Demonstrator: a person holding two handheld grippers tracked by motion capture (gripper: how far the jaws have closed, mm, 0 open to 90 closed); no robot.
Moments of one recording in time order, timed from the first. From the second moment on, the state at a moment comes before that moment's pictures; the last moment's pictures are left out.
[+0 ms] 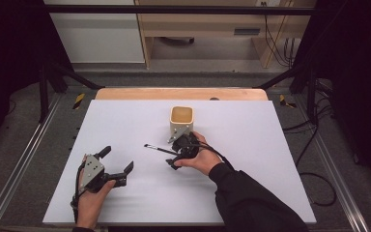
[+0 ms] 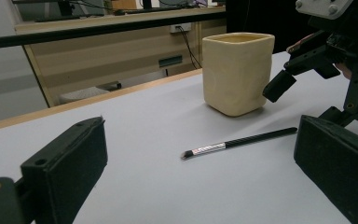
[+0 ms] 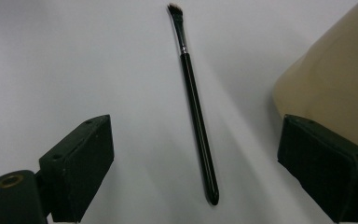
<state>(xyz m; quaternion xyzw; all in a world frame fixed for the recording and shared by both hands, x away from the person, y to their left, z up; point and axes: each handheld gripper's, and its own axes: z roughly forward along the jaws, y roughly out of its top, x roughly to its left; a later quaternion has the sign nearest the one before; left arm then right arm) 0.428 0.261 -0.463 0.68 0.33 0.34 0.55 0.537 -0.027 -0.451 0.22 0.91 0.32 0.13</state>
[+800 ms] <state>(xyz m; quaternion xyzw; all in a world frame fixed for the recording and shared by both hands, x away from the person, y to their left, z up) 0.428 0.260 -0.463 0.68 0.33 0.34 0.56 0.546 -0.028 -0.459 0.23 0.90 0.35 0.12</state>
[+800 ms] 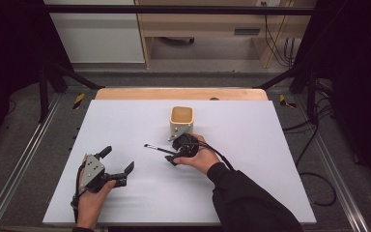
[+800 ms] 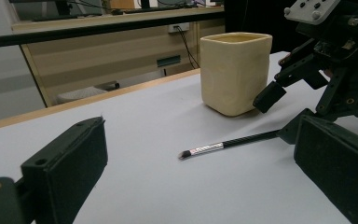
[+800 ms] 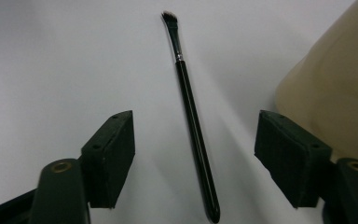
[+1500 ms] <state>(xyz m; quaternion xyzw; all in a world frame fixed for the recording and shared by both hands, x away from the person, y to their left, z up) 0.428 0.258 -0.464 0.69 0.33 0.33 0.55 0.551 -0.035 -0.464 0.24 0.90 0.35 0.12</state>
